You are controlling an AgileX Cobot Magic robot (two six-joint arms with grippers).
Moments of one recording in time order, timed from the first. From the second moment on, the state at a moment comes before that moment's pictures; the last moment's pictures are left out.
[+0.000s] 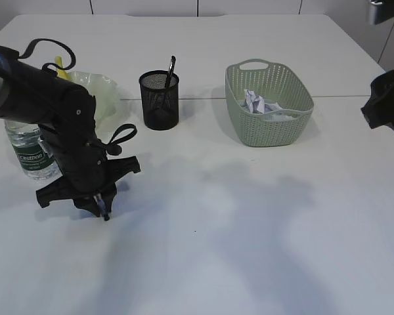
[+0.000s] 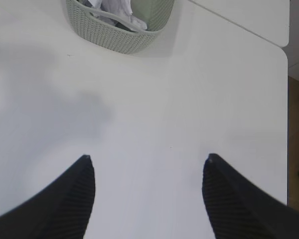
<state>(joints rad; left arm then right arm) -0.43 2.05 -1.24 0.06 0.68 -0.99 0.52 1.22 -1.05 -0.58 0.94 0.37</state>
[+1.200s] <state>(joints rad) -0.43 1.85 -1.24 0.08 0.70 -0.61 0.52 1.22 -1.05 -0.61 0.94 0.37</state>
